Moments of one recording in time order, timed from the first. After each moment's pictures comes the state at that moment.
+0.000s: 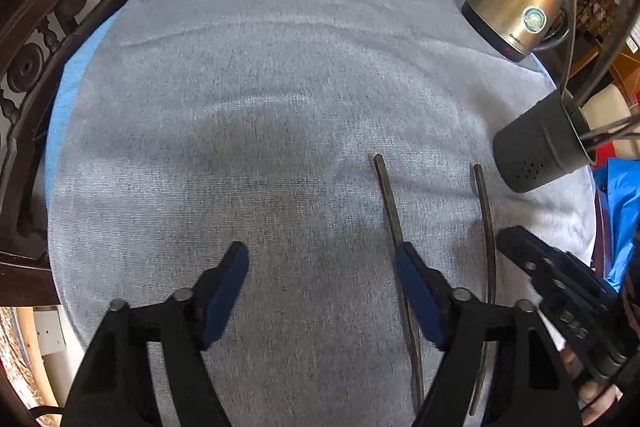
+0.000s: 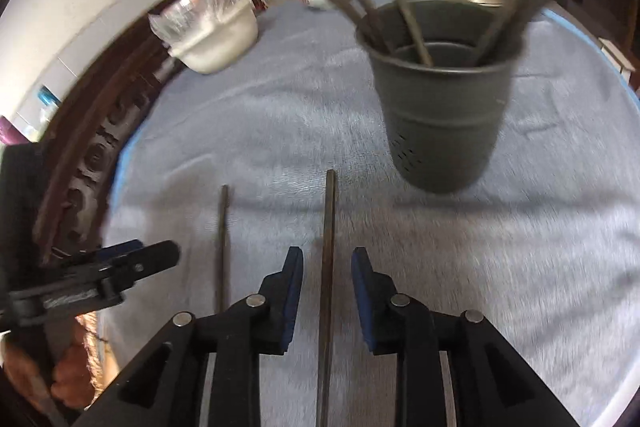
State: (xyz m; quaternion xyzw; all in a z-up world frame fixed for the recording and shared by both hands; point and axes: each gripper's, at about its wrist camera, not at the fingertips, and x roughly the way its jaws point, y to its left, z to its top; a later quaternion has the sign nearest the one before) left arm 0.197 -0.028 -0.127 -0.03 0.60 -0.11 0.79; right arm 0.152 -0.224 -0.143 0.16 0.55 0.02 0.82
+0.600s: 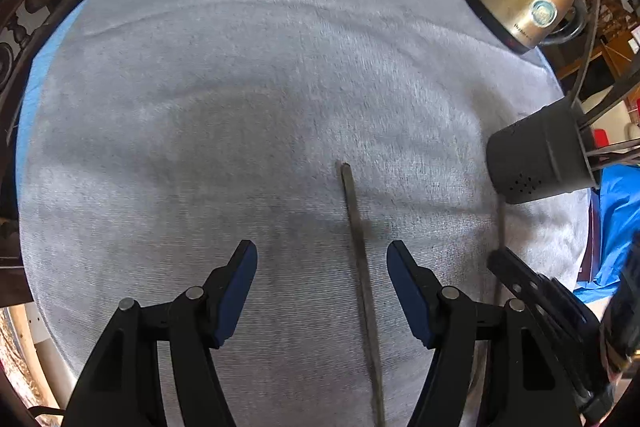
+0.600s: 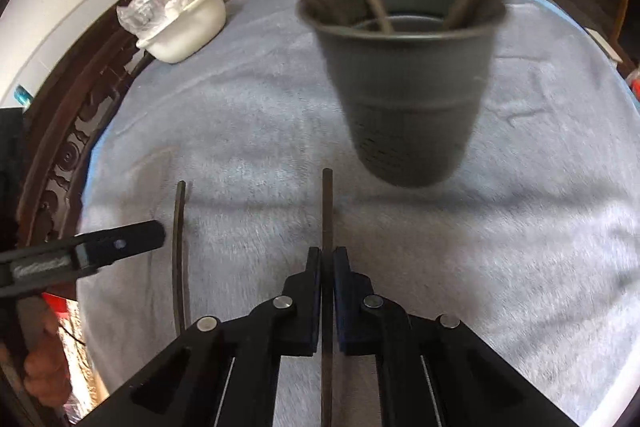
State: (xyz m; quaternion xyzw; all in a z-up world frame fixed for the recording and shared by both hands) left arm 0.225 -0.064 -0.146 -0.04 0.64 -0.12 0.75; right arm 0.143 -0.252 -0.149 0.17 0.56 0.00 0.81
